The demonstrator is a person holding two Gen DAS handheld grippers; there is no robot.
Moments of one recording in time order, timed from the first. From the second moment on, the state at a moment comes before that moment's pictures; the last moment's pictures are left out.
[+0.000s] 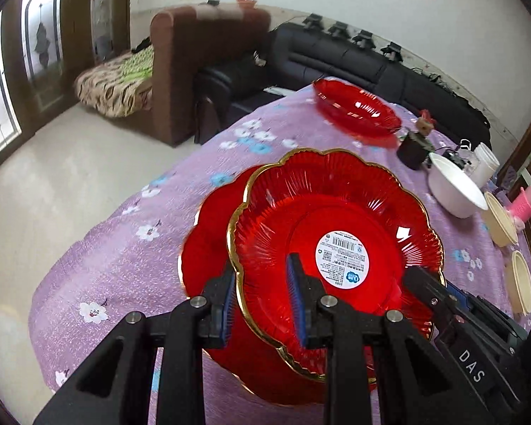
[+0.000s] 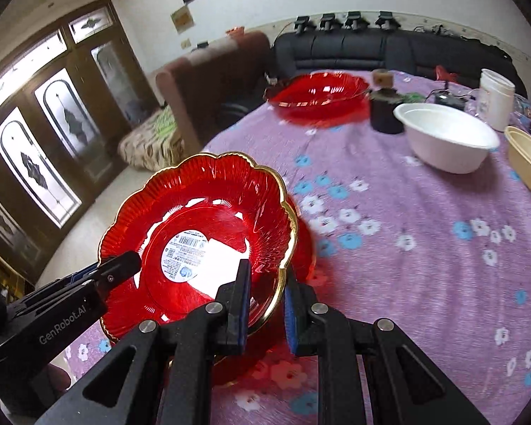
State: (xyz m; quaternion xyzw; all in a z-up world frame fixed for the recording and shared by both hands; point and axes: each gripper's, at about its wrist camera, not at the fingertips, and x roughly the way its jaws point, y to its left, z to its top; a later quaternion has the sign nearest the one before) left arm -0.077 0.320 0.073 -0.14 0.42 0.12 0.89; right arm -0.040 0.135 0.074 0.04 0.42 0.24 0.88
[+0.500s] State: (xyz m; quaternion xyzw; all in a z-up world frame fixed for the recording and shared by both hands) left arm -0.097 0.335 0.081 -0.14 0.40 0.13 0.90; right arm -0.044 0.163 0.072 -0.02 0.40 0.21 0.89
